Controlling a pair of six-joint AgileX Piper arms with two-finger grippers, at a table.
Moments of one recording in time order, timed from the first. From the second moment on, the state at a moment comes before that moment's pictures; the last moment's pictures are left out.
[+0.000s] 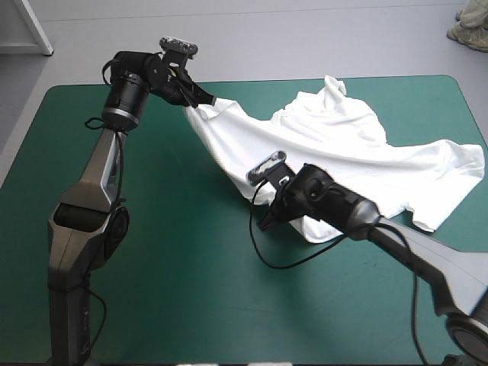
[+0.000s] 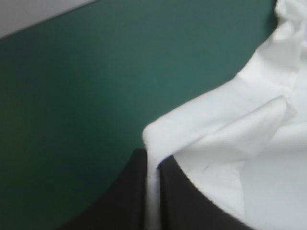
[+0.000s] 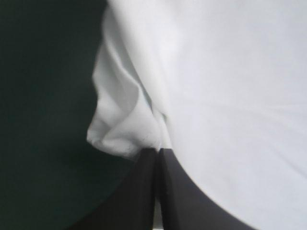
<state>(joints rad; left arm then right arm) -0.27 2.21 -2.48 -0.10 1.20 0.19 0.77 1.64 -1.31 -0.30 0.88 0.24</state>
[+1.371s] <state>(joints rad) -0.26 1.47 -2.79 -0.06 1.07 0.30 0.67 1.42 -2.74 -0.34 0.93 -0.17</state>
